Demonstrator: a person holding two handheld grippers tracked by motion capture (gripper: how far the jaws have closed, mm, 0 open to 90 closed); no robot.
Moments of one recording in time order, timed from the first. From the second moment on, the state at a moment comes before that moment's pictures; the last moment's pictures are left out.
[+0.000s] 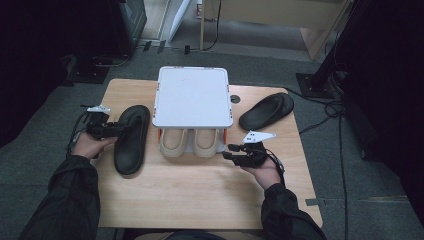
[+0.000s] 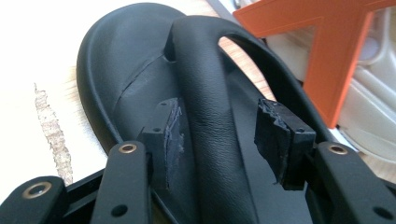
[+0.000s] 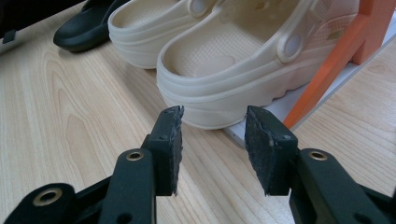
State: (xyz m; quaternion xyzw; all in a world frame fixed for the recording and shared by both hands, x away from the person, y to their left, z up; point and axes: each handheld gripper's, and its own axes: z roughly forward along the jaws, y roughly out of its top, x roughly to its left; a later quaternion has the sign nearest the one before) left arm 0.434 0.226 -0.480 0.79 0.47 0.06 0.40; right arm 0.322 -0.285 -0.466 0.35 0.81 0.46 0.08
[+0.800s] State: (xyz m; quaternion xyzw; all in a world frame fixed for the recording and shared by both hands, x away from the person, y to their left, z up) left arm 0.443 0.223 -0.479 0.78 0.48 0.04 0.39; right arm 0.318 -0.292 -0.465 0.35 0.81 0.46 0.09
